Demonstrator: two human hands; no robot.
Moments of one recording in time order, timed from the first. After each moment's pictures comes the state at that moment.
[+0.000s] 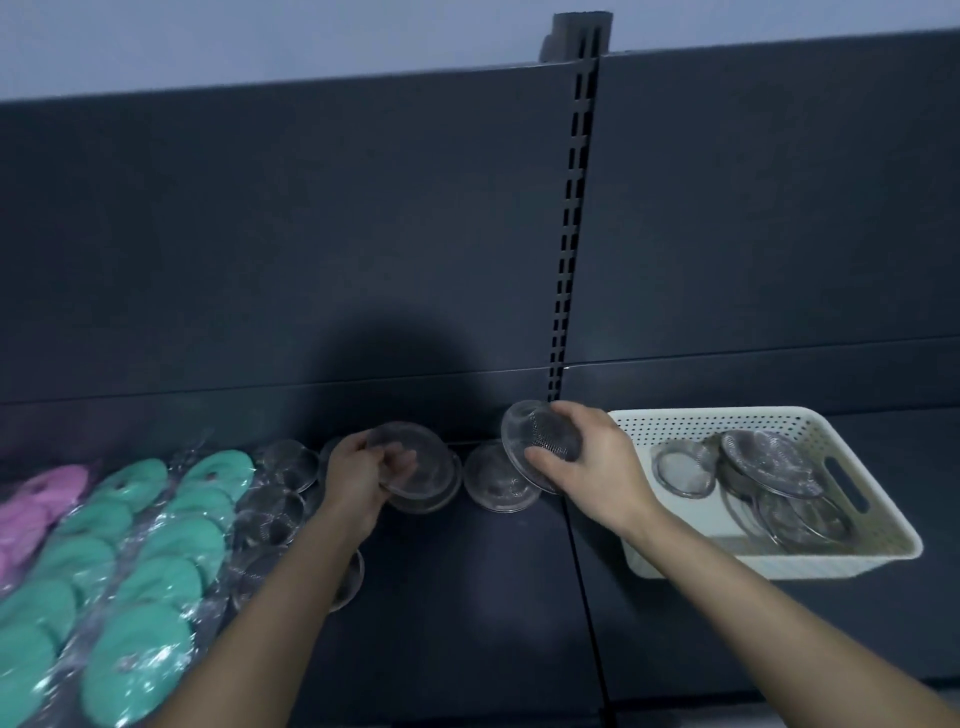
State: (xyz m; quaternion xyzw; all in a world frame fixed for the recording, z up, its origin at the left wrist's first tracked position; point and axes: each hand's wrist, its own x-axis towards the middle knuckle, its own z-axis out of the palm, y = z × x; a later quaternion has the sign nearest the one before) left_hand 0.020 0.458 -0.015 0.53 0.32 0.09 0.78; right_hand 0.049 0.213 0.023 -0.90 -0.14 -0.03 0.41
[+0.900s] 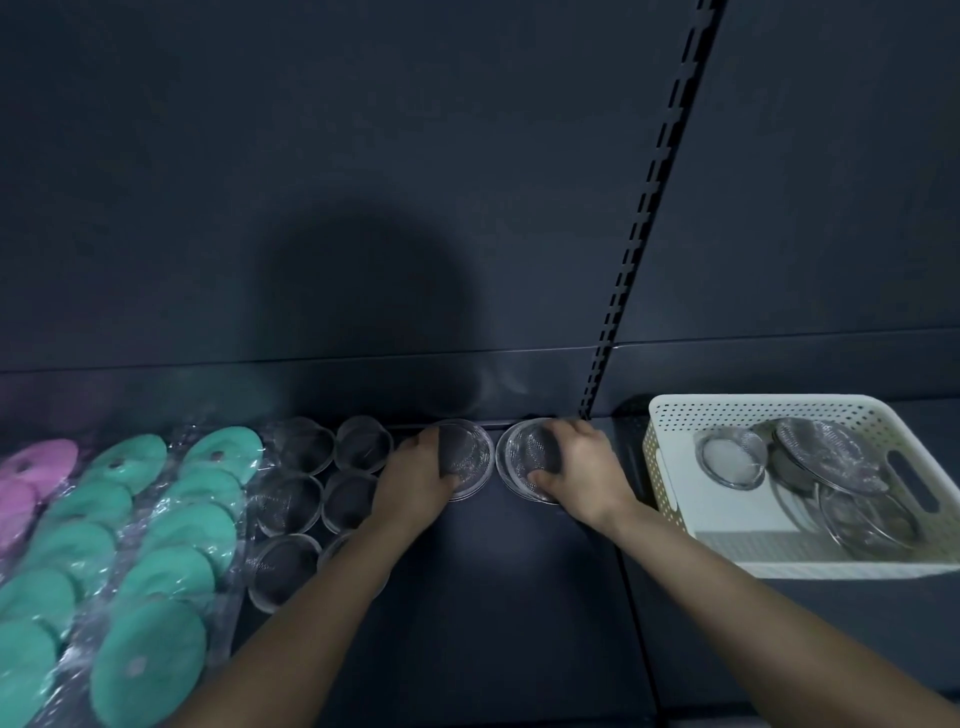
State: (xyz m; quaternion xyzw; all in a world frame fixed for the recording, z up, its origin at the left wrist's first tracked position) left_hand 0.034 0.468 -0.066 0.96 0.13 -0.04 0.24; right_hand 0.080 0.267 -0.053 -0.96 -0.13 0.09 0.25
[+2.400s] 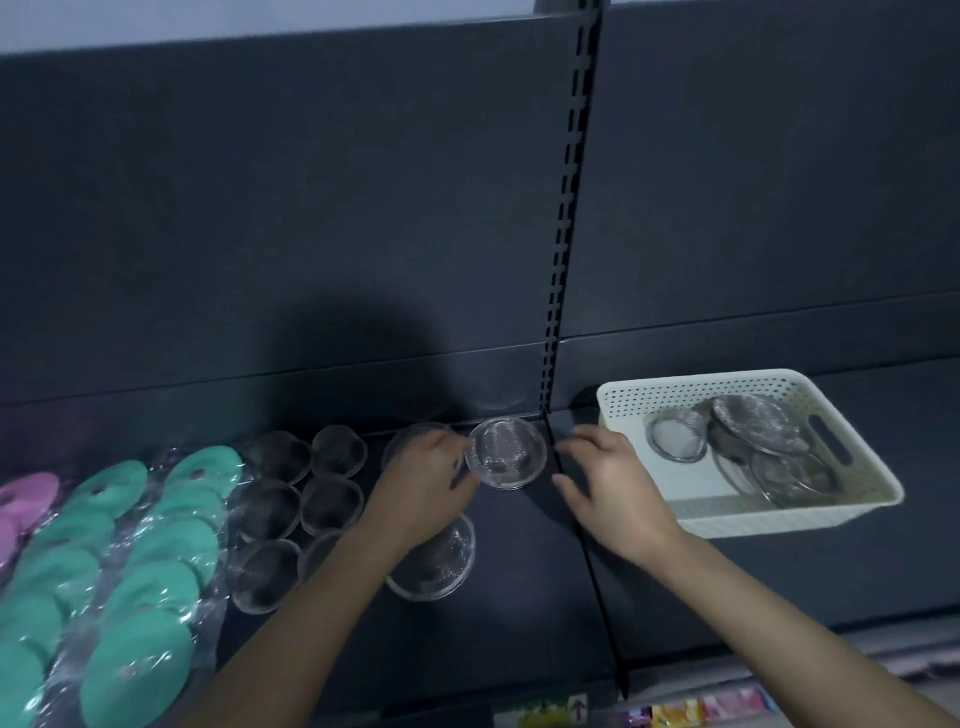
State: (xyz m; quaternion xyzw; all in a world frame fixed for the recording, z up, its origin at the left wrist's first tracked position) left_hand 0.000 0.426 -0.018 0.97 -0.08 0.07 0.24; right_hand 0.016 0.202 -0.011 -0.95 -0.18 -0.02 0.25
